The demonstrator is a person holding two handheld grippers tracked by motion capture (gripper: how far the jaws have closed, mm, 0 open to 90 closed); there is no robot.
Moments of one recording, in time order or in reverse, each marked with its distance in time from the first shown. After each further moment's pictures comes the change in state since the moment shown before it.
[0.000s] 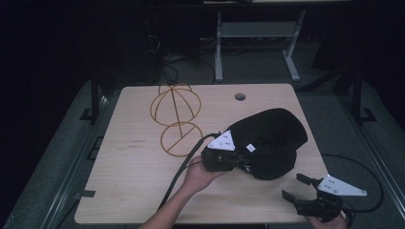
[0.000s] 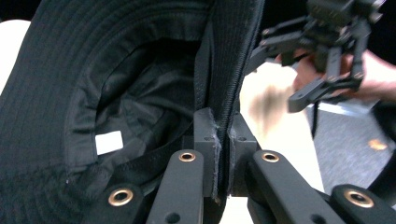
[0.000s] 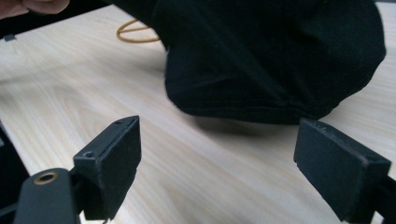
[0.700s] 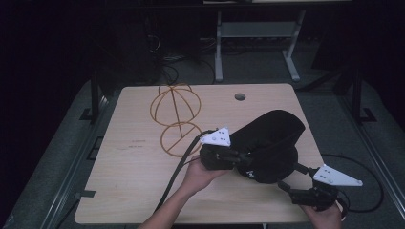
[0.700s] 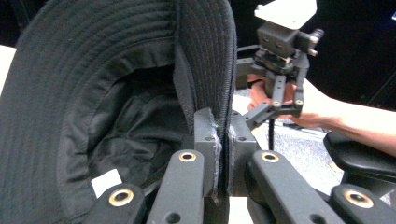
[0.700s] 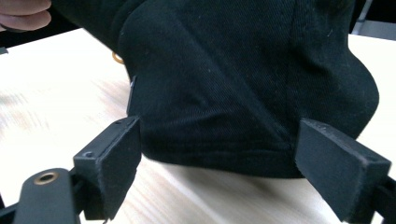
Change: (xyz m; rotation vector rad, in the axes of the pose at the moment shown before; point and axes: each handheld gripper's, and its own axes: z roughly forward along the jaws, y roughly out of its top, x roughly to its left) left arm -0.004 0.011 -0.011 -0.101 -0.105 -0.039; right arm 0.002 0.029 0.012 -0.040 -0.021 -0.046
